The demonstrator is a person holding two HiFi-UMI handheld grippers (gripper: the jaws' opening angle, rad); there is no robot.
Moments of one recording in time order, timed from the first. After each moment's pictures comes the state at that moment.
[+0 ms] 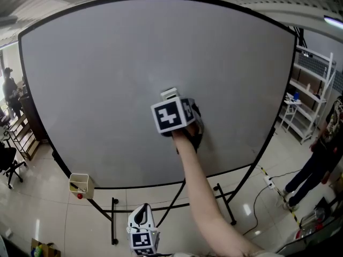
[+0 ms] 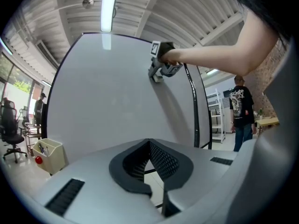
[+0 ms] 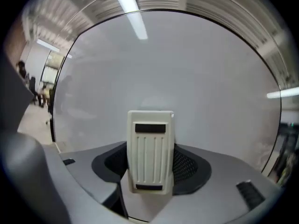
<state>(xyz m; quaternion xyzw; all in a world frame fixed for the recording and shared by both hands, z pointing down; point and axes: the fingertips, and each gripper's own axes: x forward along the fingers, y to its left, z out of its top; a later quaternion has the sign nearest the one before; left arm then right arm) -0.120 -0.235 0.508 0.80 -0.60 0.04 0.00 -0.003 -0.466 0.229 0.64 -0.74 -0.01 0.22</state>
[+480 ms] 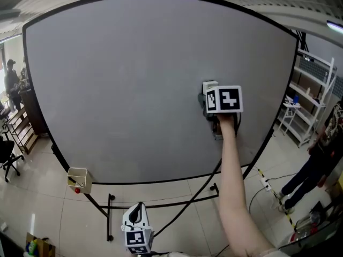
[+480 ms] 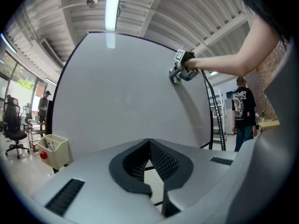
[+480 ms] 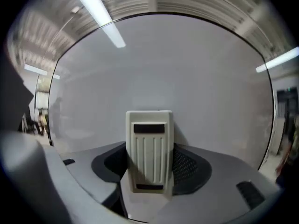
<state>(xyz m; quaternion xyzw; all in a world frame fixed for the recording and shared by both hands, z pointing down) -0.130 -0.225 0.513 0.80 -0.60 0.04 0.02 0.128 -0.480 0.209 0.63 -0.76 0.05 0.13</state>
